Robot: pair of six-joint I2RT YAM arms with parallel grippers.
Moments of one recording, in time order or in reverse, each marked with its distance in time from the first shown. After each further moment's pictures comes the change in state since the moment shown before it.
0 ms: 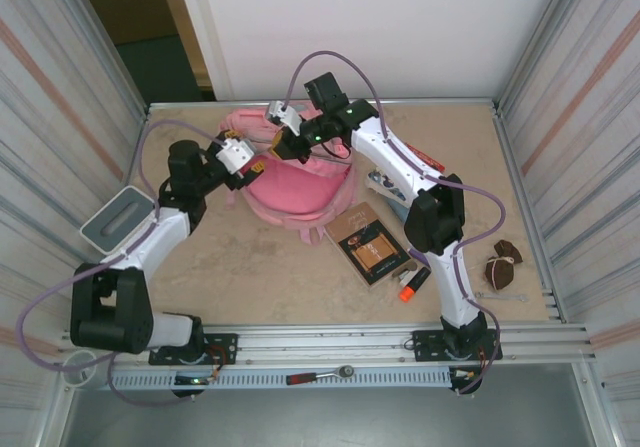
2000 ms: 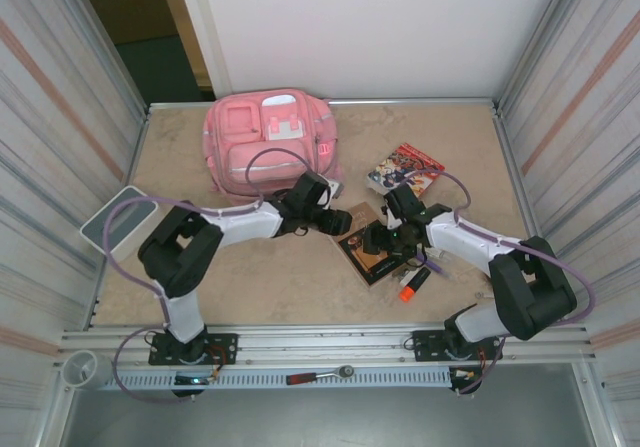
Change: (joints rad) left arm -0.616 0.483 0.242 -0.342 -0.291 -1.042; right arm -0.132 -0.805 -1.515 0.255 0.543 1.006
